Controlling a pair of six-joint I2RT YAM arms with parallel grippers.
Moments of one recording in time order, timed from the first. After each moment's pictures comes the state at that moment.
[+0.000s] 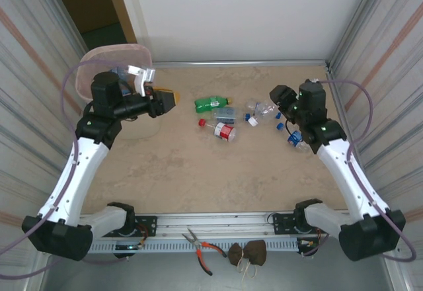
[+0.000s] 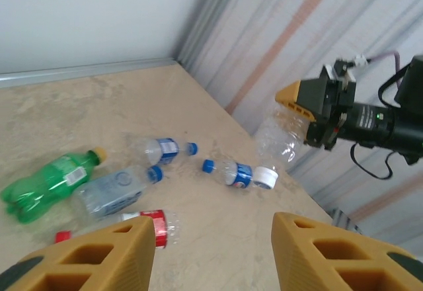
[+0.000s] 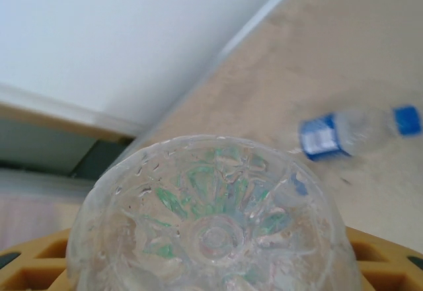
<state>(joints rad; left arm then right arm) -0.26 1.12 1.21 -0.39 0.76 -0.28 0.25 1.05 1.03 -0.39 -0.05 0.91</state>
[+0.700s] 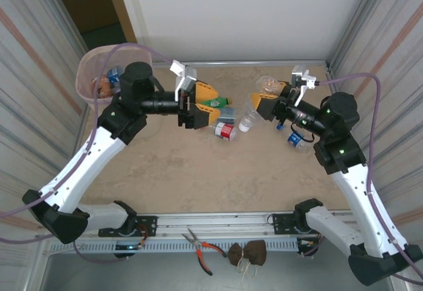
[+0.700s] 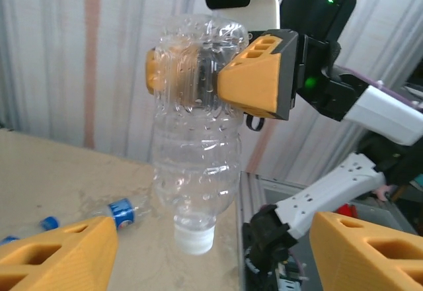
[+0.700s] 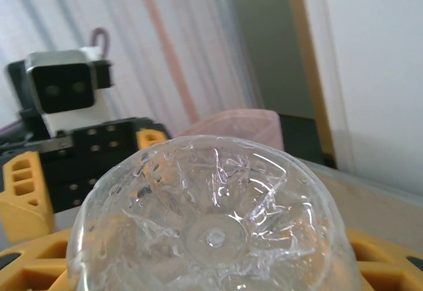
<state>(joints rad) -0.63 1.26 1.43 -0.29 0.93 -0.12 0.36 0.86 1.10 -0.08 -0.66 0.39</state>
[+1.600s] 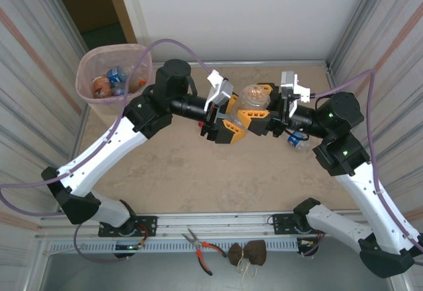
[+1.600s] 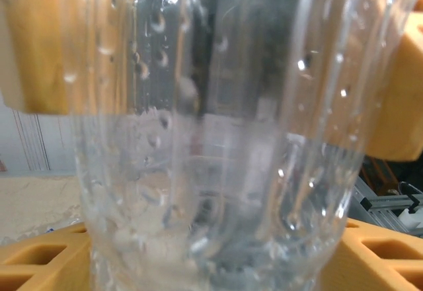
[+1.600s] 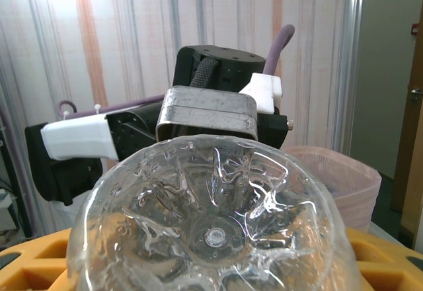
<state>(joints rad) -0.83 1.44 1.65 -0.43 0.98 0.05 0.56 0.90 1.23 -0.07 -0.74 0.22</state>
